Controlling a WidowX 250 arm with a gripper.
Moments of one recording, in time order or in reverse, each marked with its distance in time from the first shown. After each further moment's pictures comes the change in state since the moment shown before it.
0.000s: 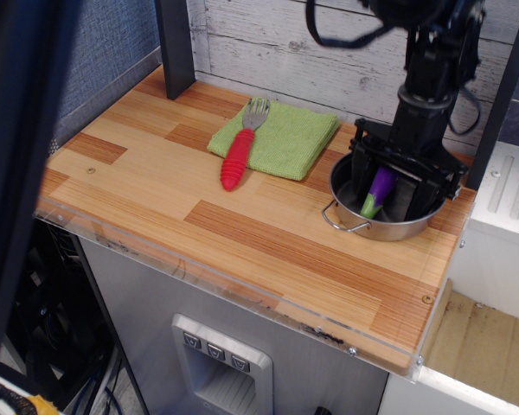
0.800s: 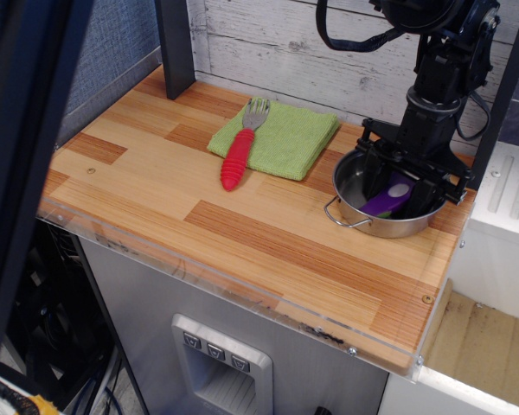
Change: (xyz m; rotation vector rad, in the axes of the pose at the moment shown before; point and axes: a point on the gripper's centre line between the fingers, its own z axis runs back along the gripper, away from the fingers) arm -0.004 -0.004 0.005 0.042 -0.010 -0.030
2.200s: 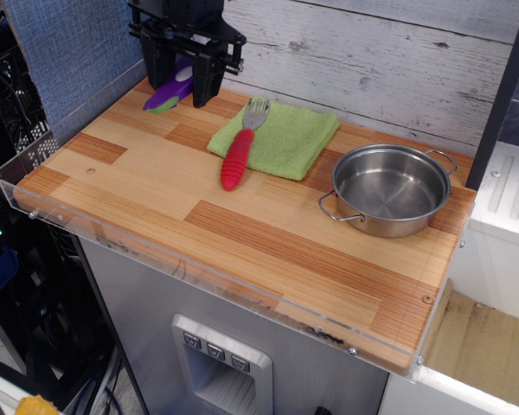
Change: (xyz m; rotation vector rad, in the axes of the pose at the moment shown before) arm -0.096 0.181 0.072 0.087 -0.047 0.296
